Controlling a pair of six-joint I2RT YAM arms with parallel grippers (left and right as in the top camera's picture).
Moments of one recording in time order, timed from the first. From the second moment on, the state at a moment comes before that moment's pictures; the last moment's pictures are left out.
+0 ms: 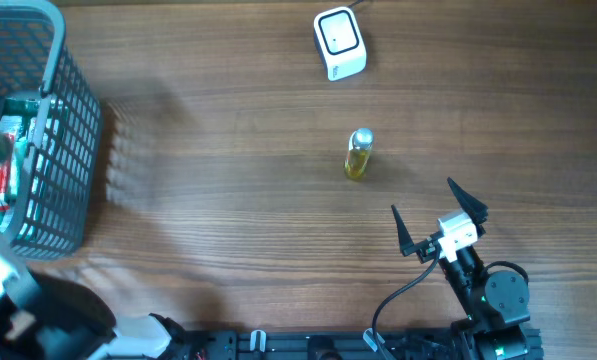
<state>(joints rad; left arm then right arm) 0.74 1.65 1.58 -0.86 0.01 -0.60 0.24 0.02 0.01 0.01 -0.17 -0.24</state>
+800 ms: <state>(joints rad) -0.15 1.39 1.63 -1.29 0.18 -0.56 0.24 0.02 0.01 0.01 -0.18 -0.24</state>
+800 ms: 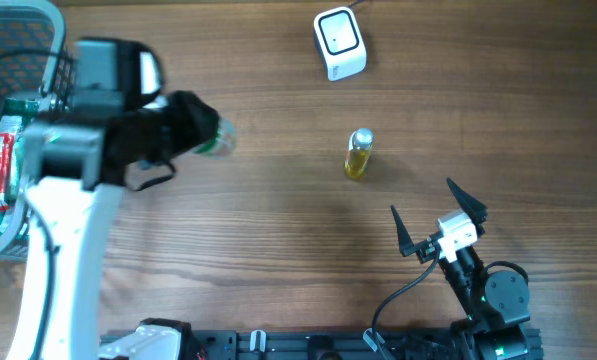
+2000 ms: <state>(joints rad) -0.63 1.89 1.44 -0.86 -0.25 -0.69 0.24 0.02 0.01 0.01 -0.18 -0.24</state>
